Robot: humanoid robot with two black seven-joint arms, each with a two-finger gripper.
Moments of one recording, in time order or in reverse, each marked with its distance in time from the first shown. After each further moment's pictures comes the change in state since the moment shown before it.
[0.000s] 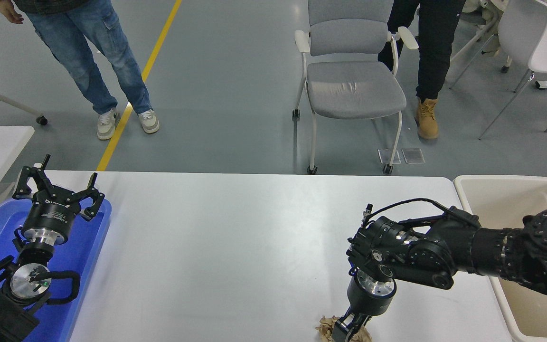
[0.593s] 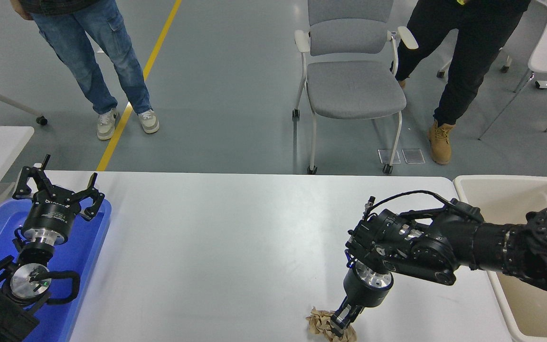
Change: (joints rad) left arm 0.000 0.000 0.000 0.000 0.000 0.000 0.001; right arm 0.036 -0.026 0.041 -0.023 -0.069 -0.050 0.120
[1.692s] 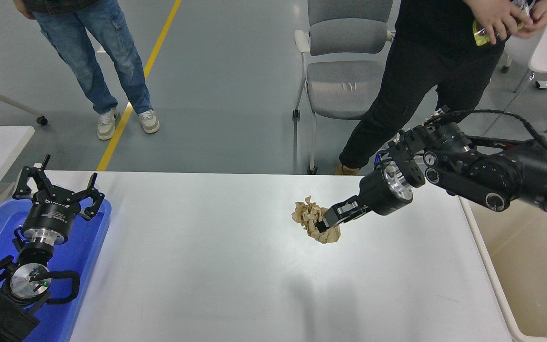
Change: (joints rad) left arm 0.000 0.000 0.000 0.000 0.000 0.000 0.000; right arm 0.156 -0.264 0.316 0.028 0.248 -0.008 0.055
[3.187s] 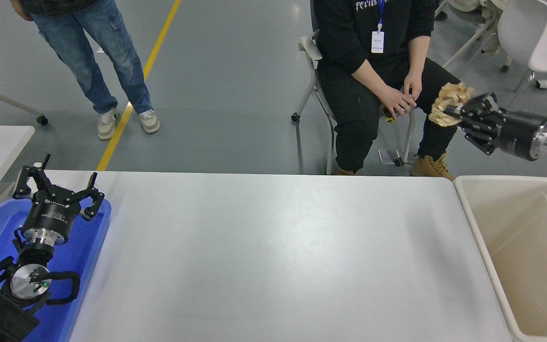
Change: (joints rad) left arm 0.000 0.000 0.000 0.000 0.000 0.000 -0.001; right arm -0.257 -0.095 0.111 -0.808 0.764 -0.123 -0.023
